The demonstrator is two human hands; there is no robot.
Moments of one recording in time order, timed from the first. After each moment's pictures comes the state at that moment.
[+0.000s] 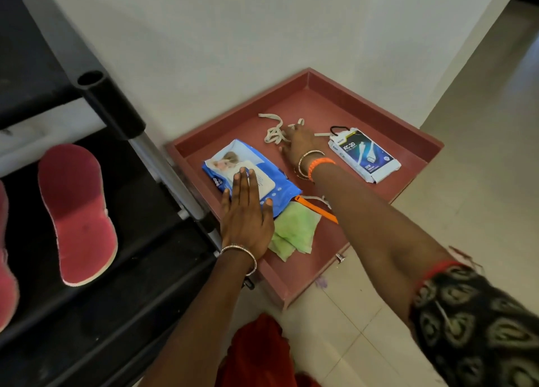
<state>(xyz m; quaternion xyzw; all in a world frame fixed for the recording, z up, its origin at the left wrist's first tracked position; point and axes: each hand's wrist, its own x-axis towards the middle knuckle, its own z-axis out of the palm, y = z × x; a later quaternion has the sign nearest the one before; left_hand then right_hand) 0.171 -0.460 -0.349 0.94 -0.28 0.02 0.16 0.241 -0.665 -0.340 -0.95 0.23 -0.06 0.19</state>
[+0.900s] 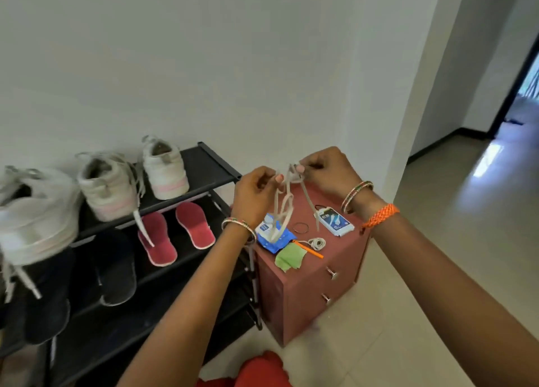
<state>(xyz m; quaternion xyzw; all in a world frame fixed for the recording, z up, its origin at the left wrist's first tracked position) 0.019 -0.365 -0.029 0.72 -0.33 0.06 0.61 -0.049 -0.514 0.013 -0.87 0.10 -0.25 0.40</state>
